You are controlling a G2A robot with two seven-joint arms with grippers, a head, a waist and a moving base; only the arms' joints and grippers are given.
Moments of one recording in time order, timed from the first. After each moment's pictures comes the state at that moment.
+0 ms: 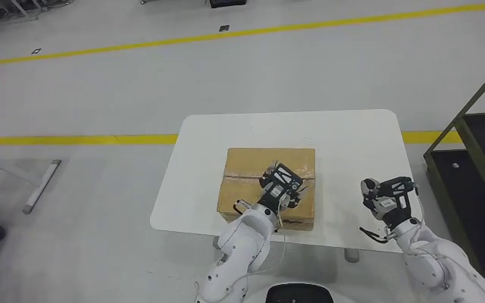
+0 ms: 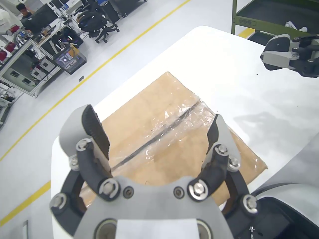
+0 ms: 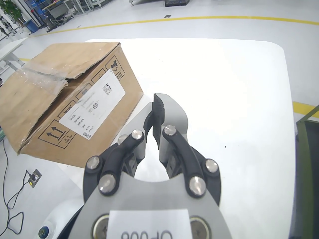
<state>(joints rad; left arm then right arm) 1.23 -1.52 -1.03 -1.68 1.84 -0.21 -0.34 -1.60 -1.19 1.56 -1.66 -1.04 -0.26 0.07</state>
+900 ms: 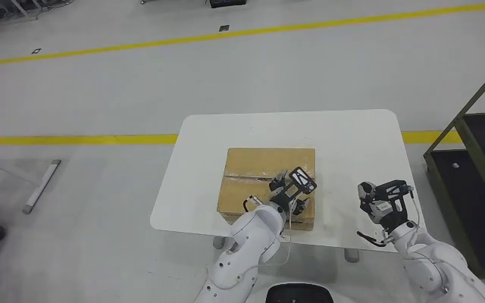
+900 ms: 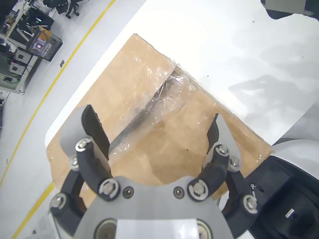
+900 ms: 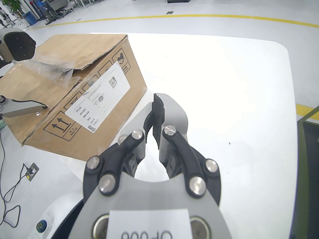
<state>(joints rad) 1.11 -1.54 -0.95 -1.56 1.83 -0.29 -0.57 -1.62 -1.19 1.55 -1.69 -1.07 -0.24 0.08</state>
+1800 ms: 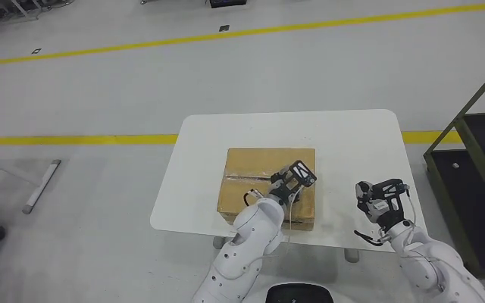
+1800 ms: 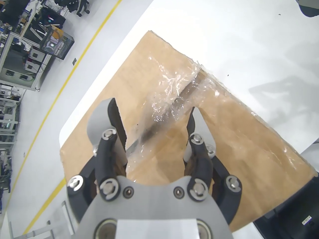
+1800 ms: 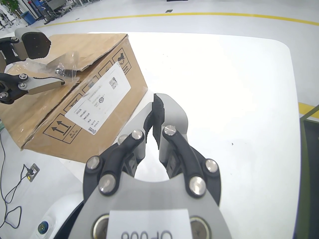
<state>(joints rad) 1.05 -1.55 -0.92 -1.48 1.89 -0.24 -0.55 -1.61 -1.20 1.52 -1.69 -1.07 -0.21 0.09</state>
